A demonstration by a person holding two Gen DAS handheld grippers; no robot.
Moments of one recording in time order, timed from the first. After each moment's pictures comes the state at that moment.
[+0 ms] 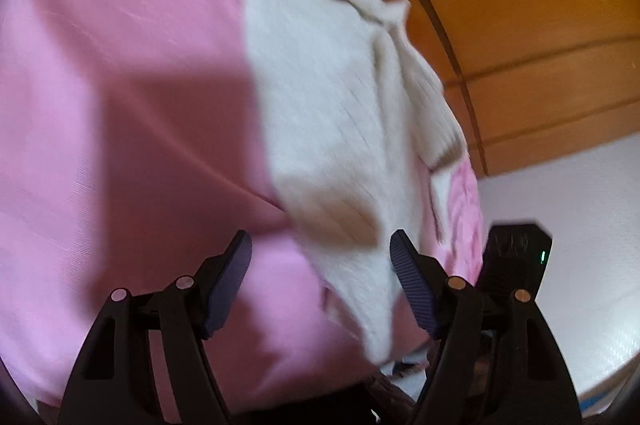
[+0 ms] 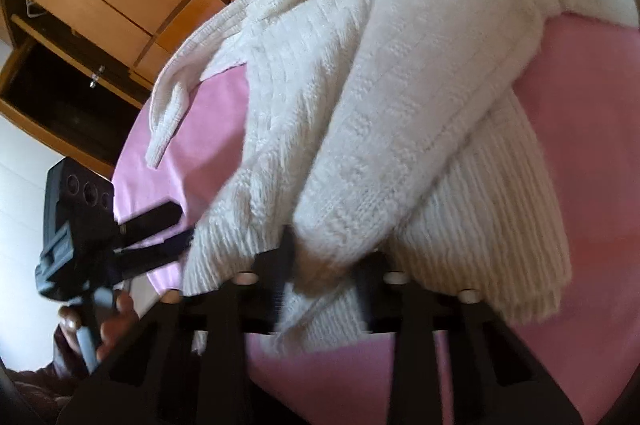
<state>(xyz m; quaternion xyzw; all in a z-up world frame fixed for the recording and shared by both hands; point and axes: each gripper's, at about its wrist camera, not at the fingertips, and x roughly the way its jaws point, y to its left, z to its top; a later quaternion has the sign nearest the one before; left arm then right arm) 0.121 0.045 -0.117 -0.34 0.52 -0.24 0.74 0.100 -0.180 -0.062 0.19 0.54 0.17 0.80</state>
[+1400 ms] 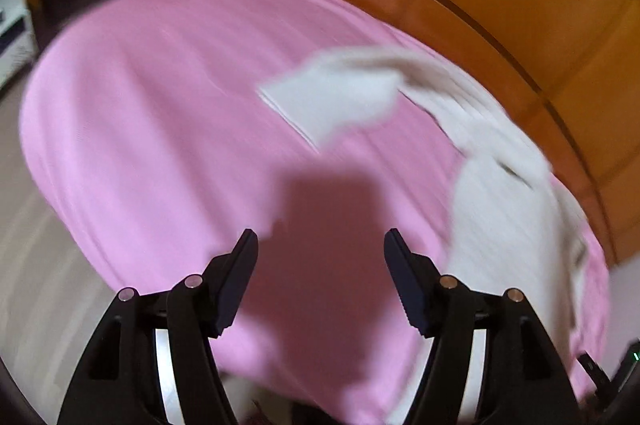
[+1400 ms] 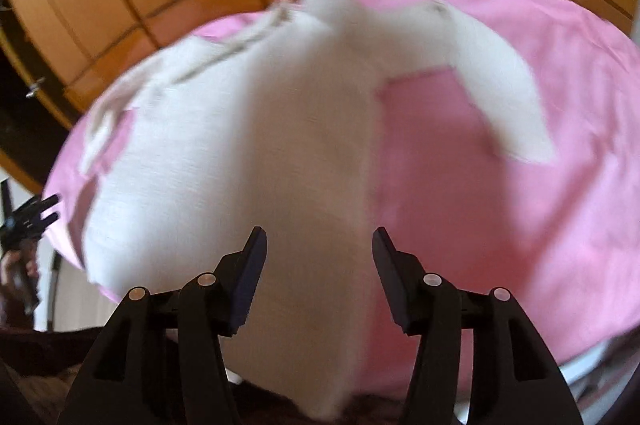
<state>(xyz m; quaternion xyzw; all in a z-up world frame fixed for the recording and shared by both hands) 0.070 0.263 -0.060 -0.24 0.44 0.10 0.86 0.026 -0.287 -0.002 0.11 0.50 0.04 0.86</state>
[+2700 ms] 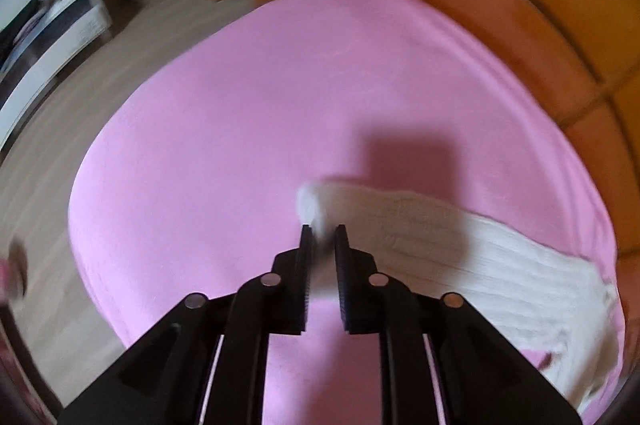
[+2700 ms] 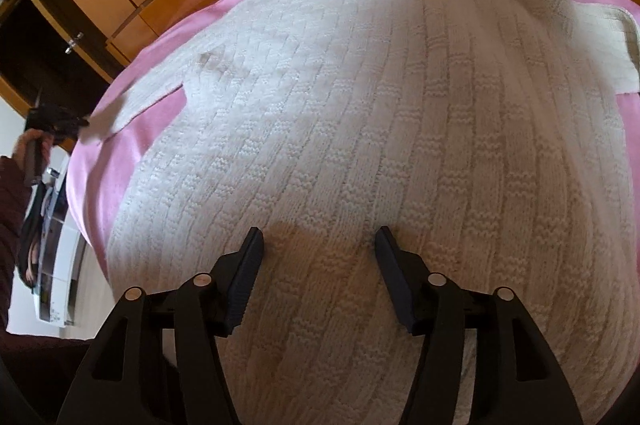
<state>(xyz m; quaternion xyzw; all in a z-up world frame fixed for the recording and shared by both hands) 0.183 0.459 -0.048 -0.26 0.52 0.26 0.77 0.106 -0.146 -0.066 0.11 0.54 0.14 0.82</state>
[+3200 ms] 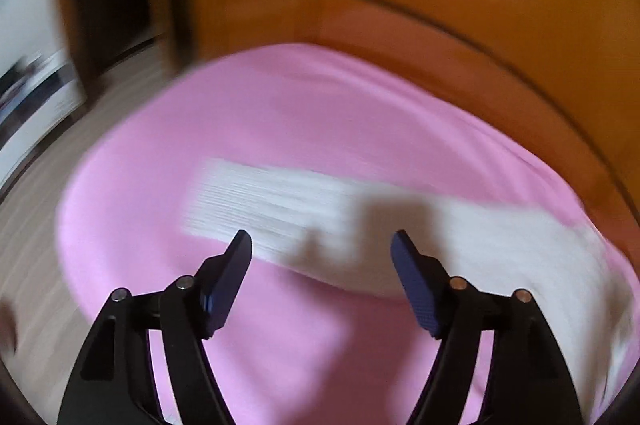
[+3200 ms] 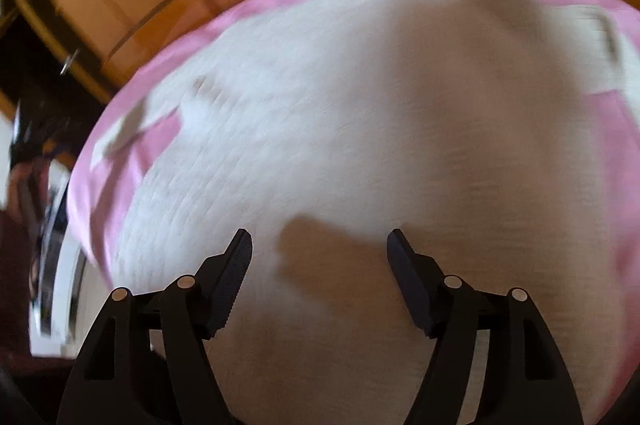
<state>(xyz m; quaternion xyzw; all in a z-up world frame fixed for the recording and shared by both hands) 0.123 0.293 0.005 -0.16 0.41 0.15 0.89 0.098 -0.180 -0.044 0.13 0.51 0.10 0.84</state>
